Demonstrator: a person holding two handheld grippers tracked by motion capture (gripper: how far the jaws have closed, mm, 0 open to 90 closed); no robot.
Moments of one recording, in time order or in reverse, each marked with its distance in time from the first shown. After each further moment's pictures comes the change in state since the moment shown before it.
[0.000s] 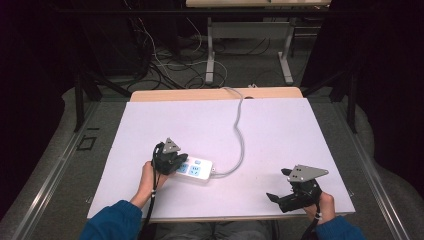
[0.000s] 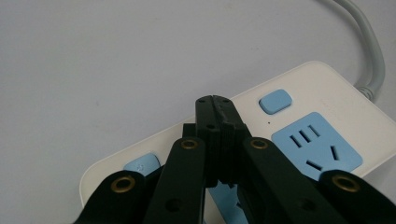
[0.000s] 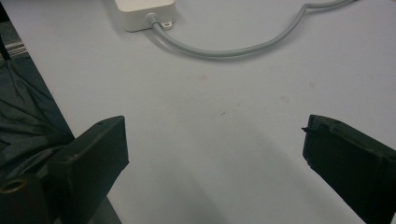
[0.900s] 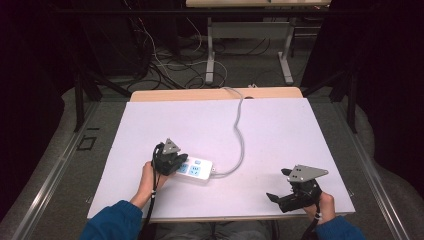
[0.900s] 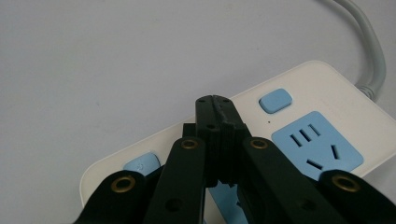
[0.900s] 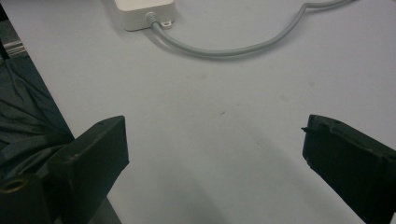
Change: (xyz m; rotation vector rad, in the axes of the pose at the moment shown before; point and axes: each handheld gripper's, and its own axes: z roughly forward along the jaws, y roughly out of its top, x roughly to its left) left arm -0.001 -0.001 0.000 -0.008 0.007 0.007; right arm 0.000 0.000 0.000 0.005 0.004 -0.003
